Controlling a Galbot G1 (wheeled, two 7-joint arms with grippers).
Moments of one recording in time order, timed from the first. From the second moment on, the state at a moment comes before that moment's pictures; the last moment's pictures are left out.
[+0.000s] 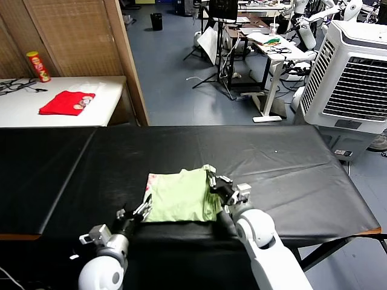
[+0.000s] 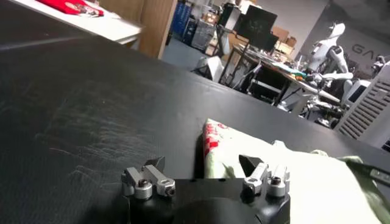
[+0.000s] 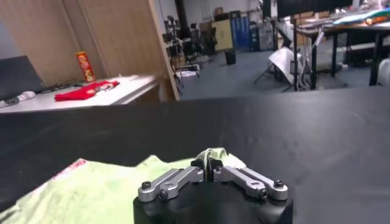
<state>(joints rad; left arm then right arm) 1.46 -1.42 -0.53 -1.99 -0.55 0.32 -0.11 -1.01 1.38 0.22 1.73 0.33 -0.40 -0.01</state>
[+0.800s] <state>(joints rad) 1.41 -1.46 -0.50 -1.96 -0.57 0.33 -0.12 -1.09 1.37 0.28 1.82 0.23 -0.39 -0.03</state>
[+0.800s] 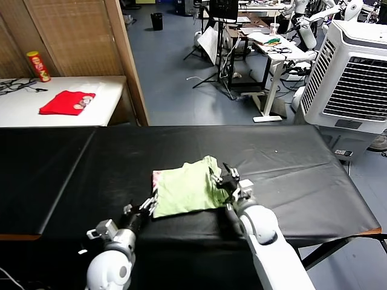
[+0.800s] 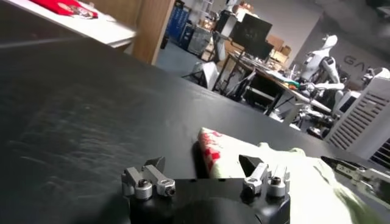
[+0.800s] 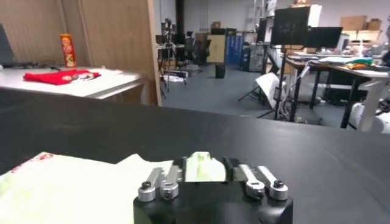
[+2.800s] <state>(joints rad) 1.41 -0.90 -0.63 -2.18 -0.42 0.53 -0.23 -1.35 1.38 0.40 2.05 0.09 -0.37 0.03</state>
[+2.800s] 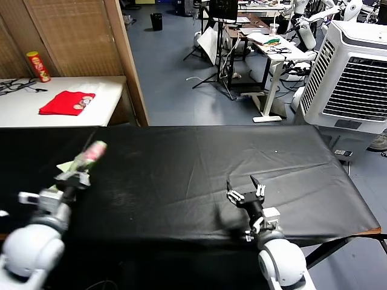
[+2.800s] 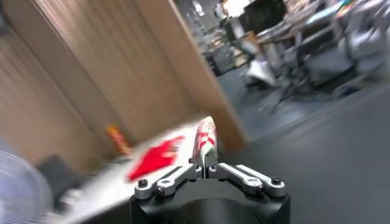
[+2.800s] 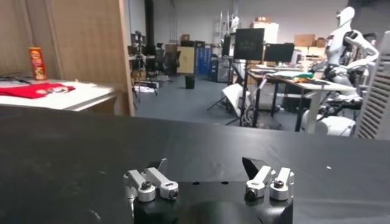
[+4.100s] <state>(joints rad) 1.49 -1.21 -0.46 -2.22 -0.32 0.33 -0.12 -0.93 1.48 -0.04 1.63 0.58 -0.57 -0.05</state>
